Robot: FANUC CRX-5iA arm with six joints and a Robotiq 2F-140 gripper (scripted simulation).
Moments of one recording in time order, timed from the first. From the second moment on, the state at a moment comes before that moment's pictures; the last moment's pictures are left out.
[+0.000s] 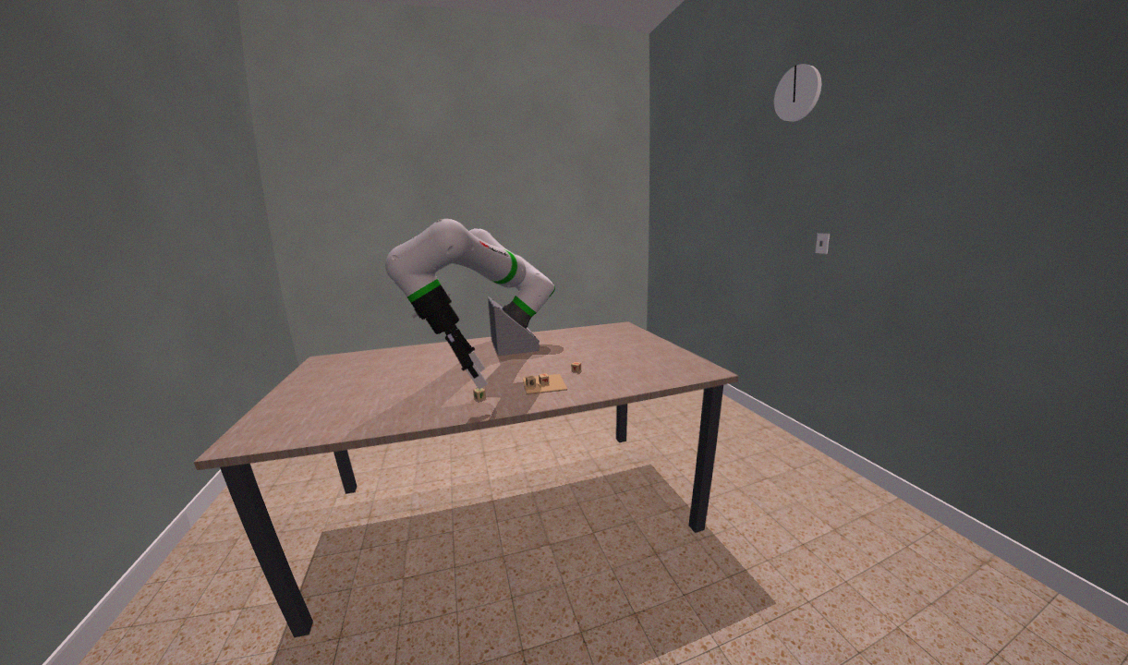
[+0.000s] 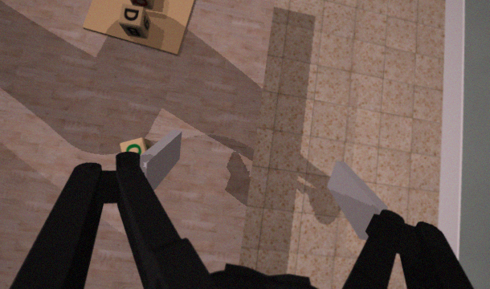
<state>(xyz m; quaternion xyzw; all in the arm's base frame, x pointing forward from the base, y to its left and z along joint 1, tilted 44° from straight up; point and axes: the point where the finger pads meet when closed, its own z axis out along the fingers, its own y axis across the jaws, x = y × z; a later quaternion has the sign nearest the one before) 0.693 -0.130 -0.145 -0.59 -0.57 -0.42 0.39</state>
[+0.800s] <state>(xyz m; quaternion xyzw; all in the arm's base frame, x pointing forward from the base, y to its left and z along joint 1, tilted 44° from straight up) 0.657 -0.131 -0.161 -0.58 -0.58 -0.41 0.40</state>
